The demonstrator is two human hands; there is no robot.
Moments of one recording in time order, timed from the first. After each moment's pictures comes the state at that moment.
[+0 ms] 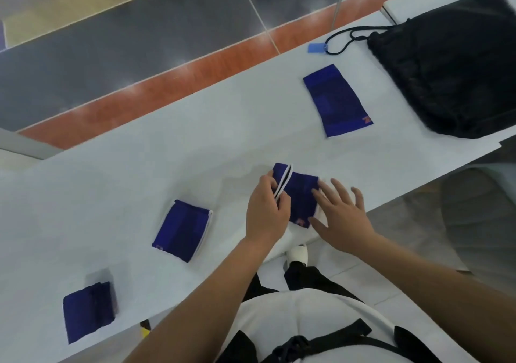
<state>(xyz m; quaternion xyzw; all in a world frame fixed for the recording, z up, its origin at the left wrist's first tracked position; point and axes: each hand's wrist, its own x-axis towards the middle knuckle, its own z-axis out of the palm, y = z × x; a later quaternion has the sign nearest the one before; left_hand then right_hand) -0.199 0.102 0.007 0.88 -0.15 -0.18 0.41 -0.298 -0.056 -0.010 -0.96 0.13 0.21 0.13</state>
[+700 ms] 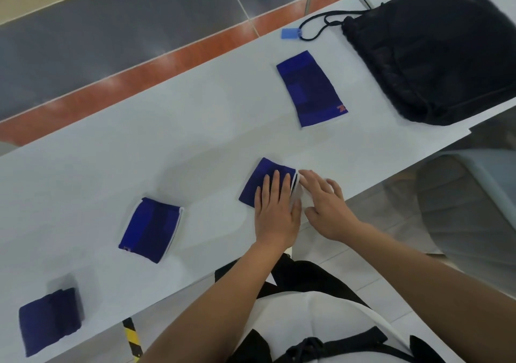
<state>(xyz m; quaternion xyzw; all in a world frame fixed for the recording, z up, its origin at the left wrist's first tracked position) -0.257 0.051 -0.059 0.93 -0.28 -0.20 0.16 -0.313 -0.087 -0.028 -0.92 0.15 0.16 0.32</state>
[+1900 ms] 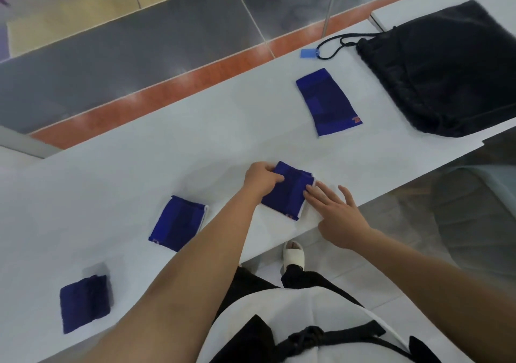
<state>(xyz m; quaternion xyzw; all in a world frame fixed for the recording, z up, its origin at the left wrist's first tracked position) -0.138 0.066 -0.013 0.83 0.00 -0.40 0.38 -0.315 -0.071 -0.015 -0.96 0.05 0.26 0.13</state>
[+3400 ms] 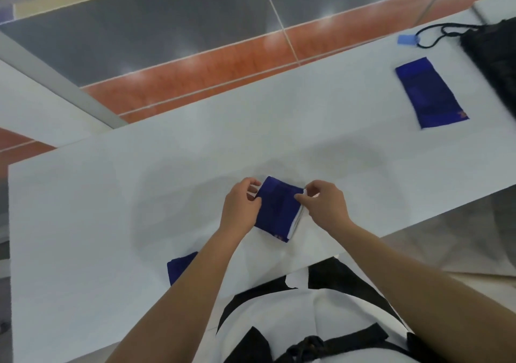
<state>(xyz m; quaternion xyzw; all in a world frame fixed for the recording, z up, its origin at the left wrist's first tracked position) -0.093 0.366 0.004 0.89 -0.05 -0.28 0.35 -0.170 0.189 -0.012 -0.81 0.38 0.12 0.43</state>
